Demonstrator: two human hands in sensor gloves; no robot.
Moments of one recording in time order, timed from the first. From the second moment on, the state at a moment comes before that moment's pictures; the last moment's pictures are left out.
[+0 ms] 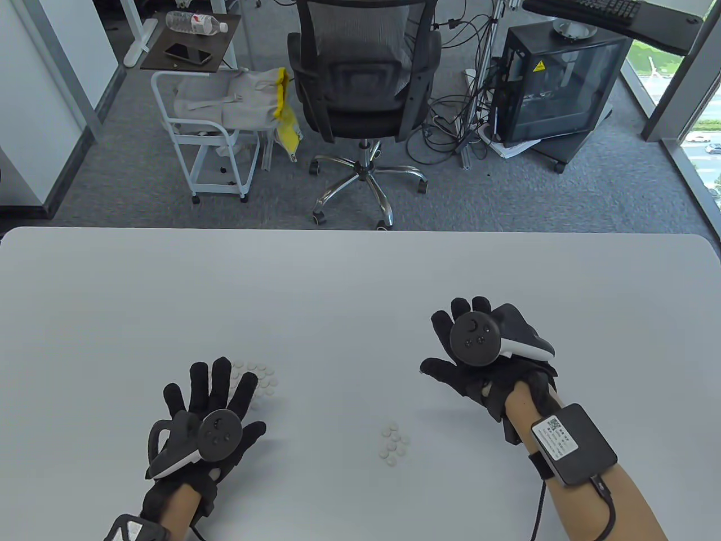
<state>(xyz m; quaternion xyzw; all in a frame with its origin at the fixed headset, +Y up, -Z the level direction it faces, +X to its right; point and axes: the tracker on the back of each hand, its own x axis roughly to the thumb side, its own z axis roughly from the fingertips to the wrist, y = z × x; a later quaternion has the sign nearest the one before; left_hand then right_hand) -0.258 -0.751 -0.262 -0.06 -0.15 0.05 0.99 0.158 -0.632 -0.333 0.28 0.16 0.95 0.05</state>
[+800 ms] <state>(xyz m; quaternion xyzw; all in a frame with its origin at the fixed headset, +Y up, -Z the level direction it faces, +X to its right) -0.238 -0.759 -0.258 -0.05 -0.16 0.02 0.99 0.217 -0.742 -0.269 0.28 0.03 0.96 0.06</state>
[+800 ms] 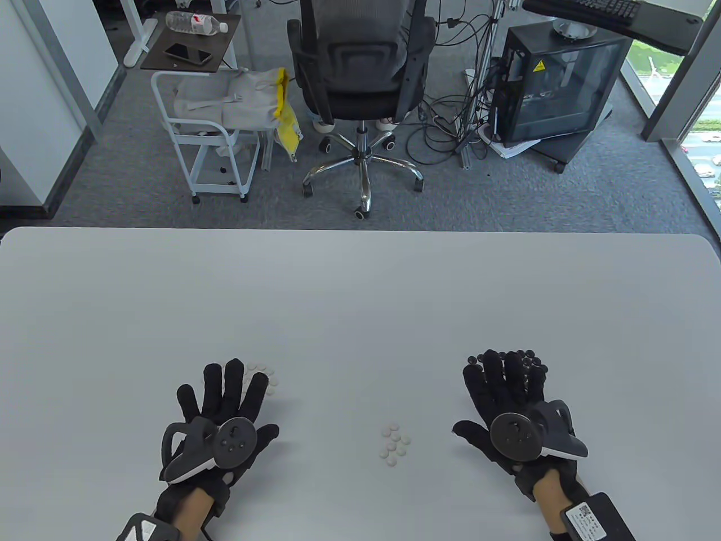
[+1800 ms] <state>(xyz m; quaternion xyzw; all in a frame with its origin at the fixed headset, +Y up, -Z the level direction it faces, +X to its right) -0.230 -0.671 -0.337 -0.15 -0.08 0.09 0.98 0.226 -0.759 -0.272 0.26 0.09 0.96 0.09</state>
